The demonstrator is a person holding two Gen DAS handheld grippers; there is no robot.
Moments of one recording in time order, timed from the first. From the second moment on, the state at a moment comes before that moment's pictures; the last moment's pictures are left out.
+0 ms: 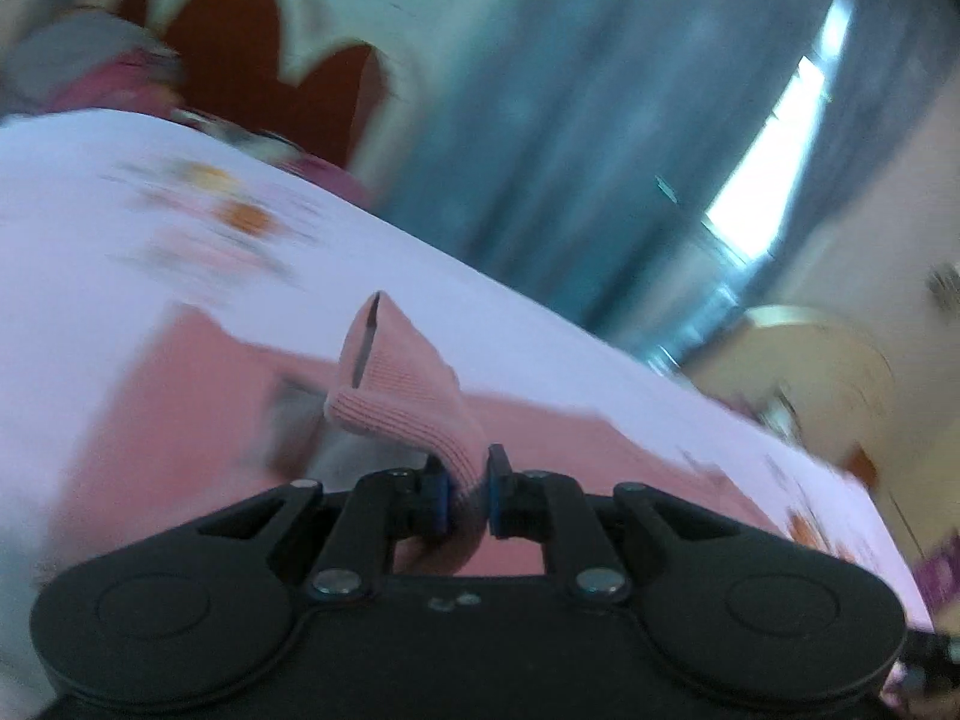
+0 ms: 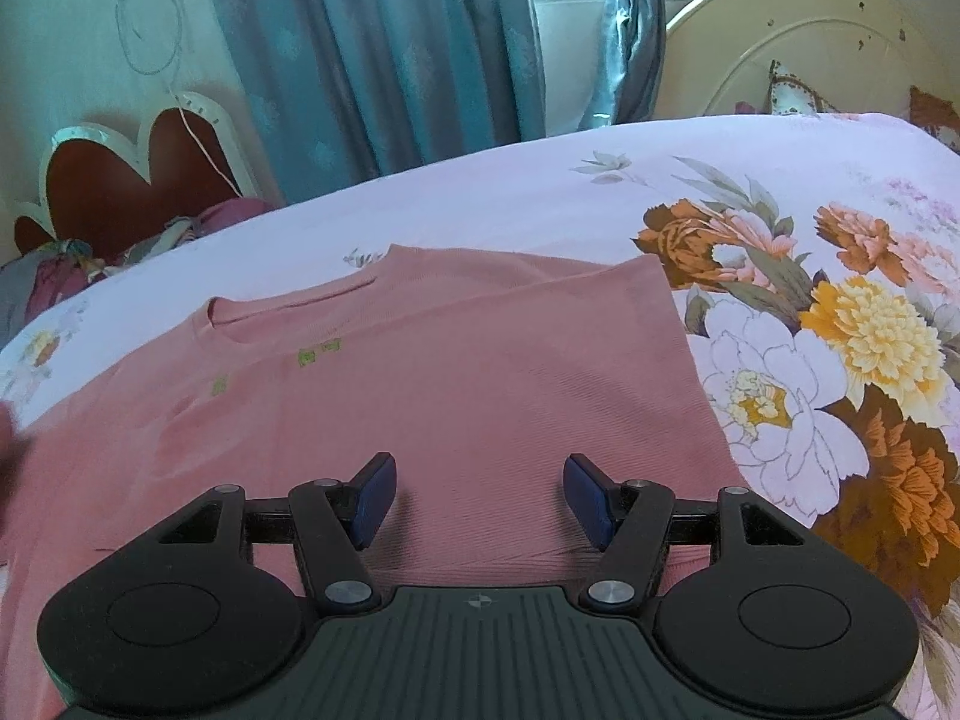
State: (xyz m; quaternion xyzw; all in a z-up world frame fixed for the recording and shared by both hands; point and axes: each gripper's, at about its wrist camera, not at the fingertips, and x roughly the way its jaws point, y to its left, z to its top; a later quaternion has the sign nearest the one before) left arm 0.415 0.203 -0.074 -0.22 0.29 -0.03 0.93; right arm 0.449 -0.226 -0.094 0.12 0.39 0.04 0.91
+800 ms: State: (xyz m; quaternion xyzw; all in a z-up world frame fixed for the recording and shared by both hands) left arm 0.434 -0.020 -0.103 -0.05 0.36 -0.19 0.91; right arm 0.423 -0.290 -0.088 0.23 0.37 0.08 0.90
